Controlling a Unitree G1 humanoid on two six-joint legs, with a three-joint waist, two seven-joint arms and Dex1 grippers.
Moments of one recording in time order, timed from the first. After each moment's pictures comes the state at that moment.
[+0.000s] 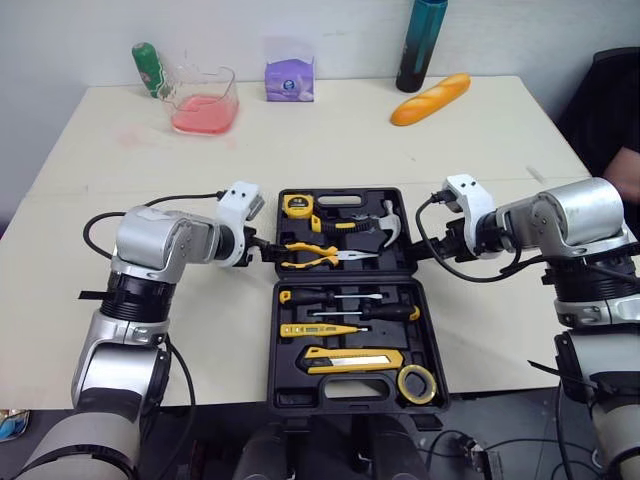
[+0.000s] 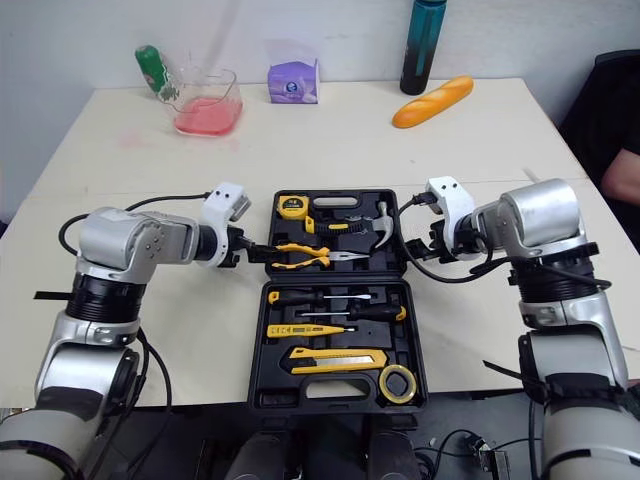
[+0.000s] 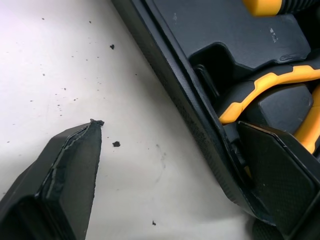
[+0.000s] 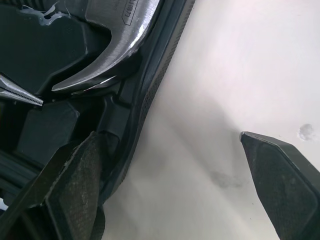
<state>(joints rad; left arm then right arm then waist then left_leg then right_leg) -0.89 0.52 -0.10 0.09 -0.38 1.41 -0.41 -1.00 -0.67 0.15 0.21 0.37 1.51 0.64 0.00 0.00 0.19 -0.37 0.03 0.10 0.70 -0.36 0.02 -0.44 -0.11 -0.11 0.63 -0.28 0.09</state>
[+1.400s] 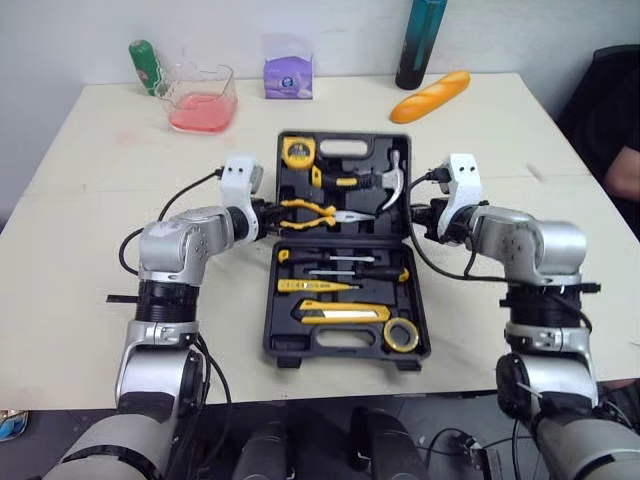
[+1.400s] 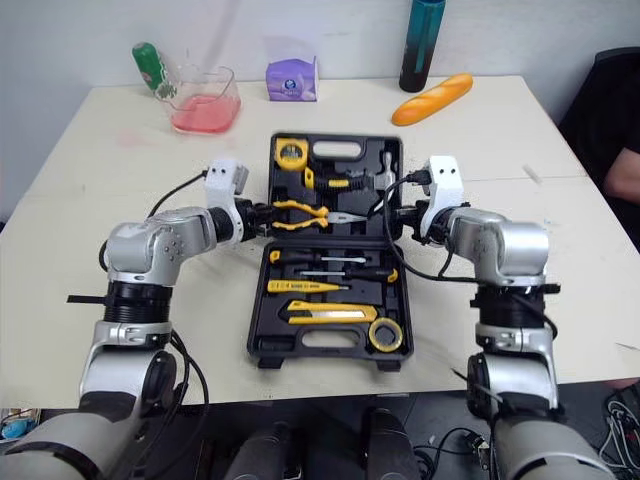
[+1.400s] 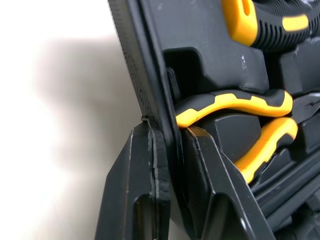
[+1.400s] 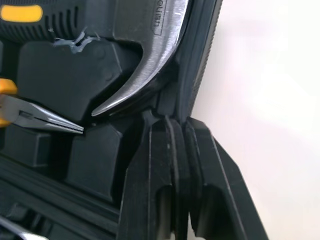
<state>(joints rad) -0.84 0.32 0.11 0.21 -0.32 0.87 -0.30 -0.78 -0.38 -0.14 0.13 0.32 0.90 0.39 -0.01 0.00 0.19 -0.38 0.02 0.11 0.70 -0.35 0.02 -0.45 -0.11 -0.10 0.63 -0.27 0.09</state>
